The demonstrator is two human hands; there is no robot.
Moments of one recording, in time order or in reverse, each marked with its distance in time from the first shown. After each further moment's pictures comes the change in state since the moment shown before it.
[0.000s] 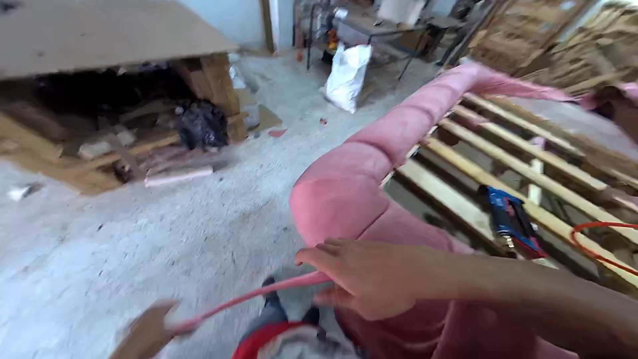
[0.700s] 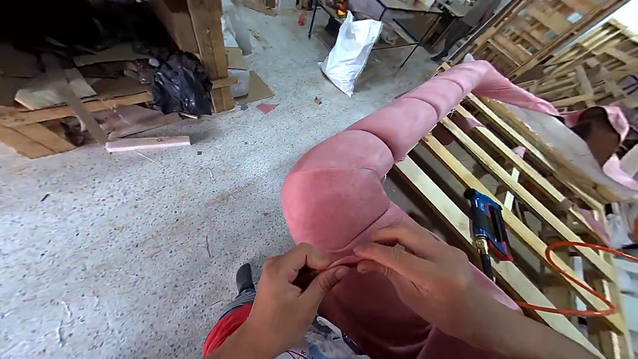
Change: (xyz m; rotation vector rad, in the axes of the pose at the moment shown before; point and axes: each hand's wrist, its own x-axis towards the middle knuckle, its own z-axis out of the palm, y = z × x) left_hand -0.029 0.333 -0.006 -1.054 0.240 0.848; right_hand -0.050 0.012 0.020 -0.073 0.842 0.036
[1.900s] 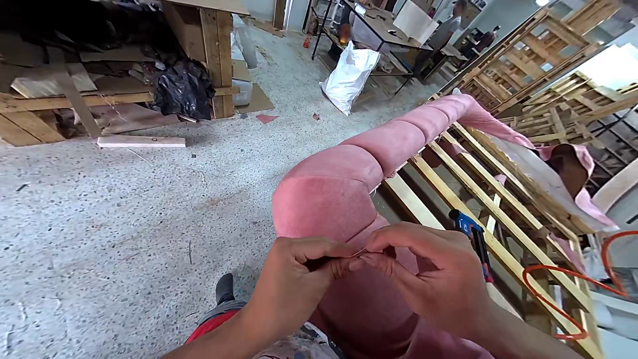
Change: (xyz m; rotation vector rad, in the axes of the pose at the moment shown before) left_hand 0.026 0.034 0.019 -0.103 -0.089 -0.045; right_hand 0.010 0.000 -0.029 0.209 0.027 0.074
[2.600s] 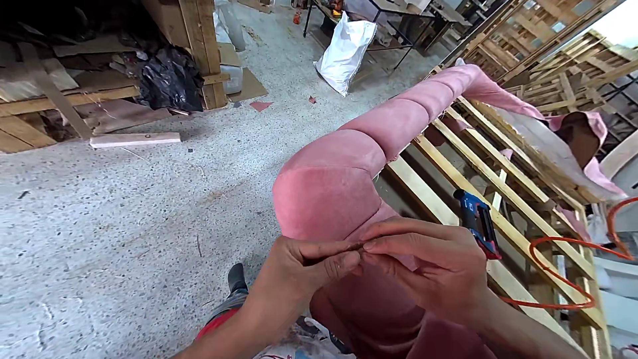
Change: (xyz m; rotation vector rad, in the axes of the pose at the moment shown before) left_hand 0.001 0.002 -0.012 -0.380 -0.086 -0.390; right_hand -0.004 0.013 0.012 0.113 0.046 -0.069
